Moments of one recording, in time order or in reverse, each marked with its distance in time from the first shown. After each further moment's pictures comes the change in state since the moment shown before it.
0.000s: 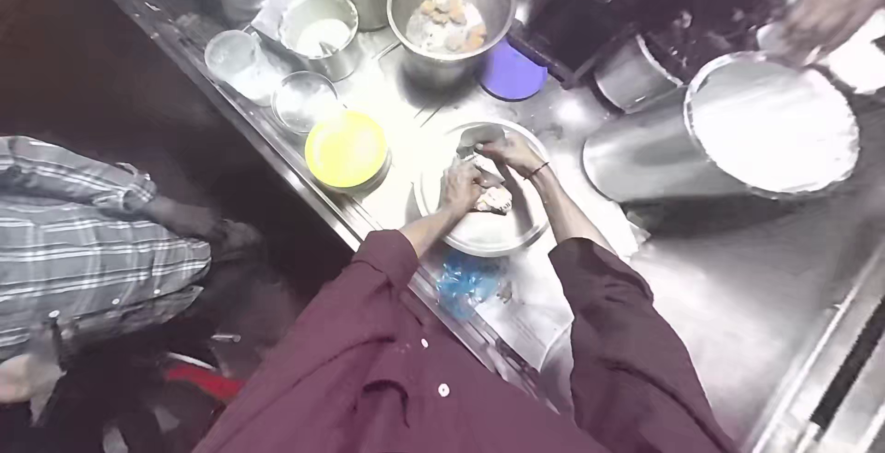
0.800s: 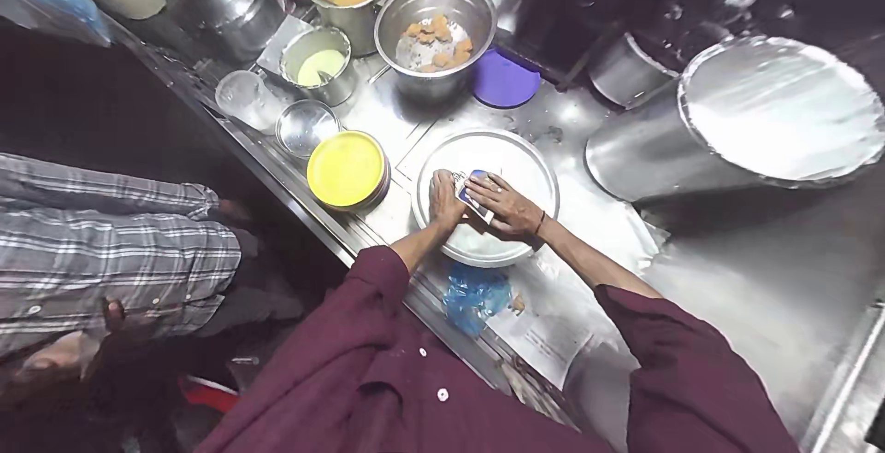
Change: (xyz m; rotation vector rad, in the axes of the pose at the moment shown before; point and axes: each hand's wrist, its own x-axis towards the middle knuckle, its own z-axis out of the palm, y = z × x) left_hand -0.003 0.006 -0.012 -0.016 0.159 -0.286; right_hand -0.079 0.083 0.009 -0.816 -0.166 -0.917
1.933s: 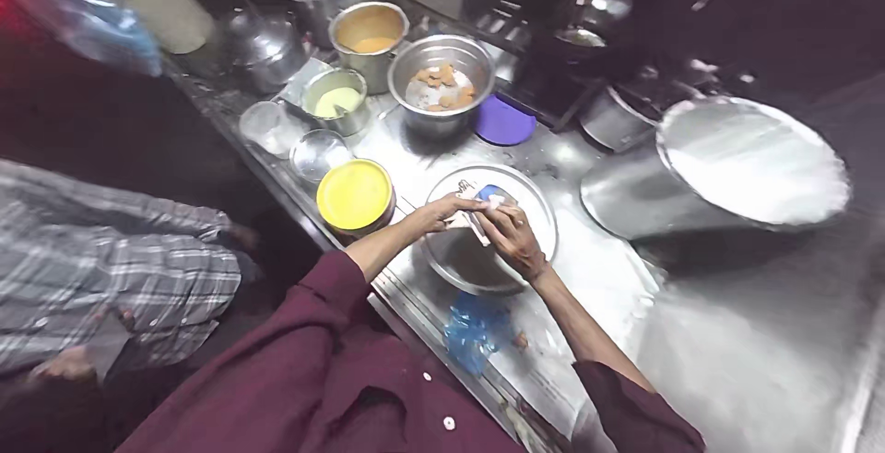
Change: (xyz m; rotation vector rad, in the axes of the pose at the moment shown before) left_hand 0.040 0.060 -0.105 -0.926 -0.868 -0.304; right_hand 0.040 -0.090 -0.041 -0.381 0.502 0.157
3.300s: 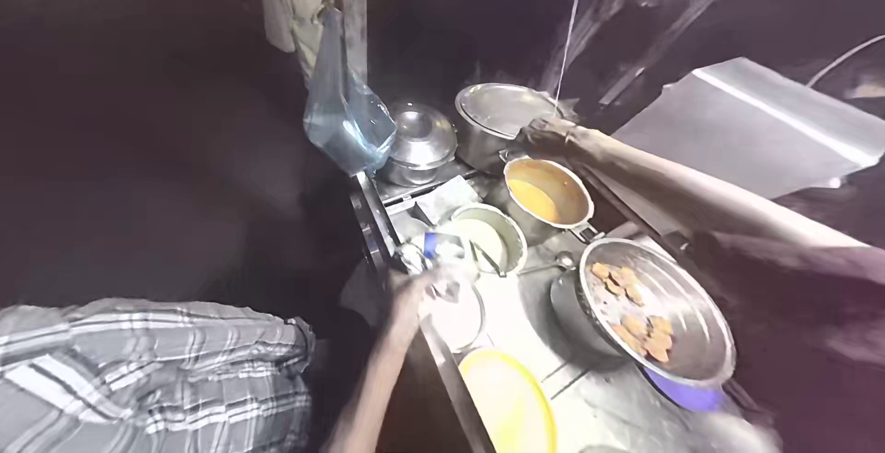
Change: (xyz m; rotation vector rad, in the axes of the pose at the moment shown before) left_hand -0.281 0.190 -0.473 -0.560 1.165 0.632; right_hand 0.841 -0.079 0.296 -0.439 -0.957 -0.335
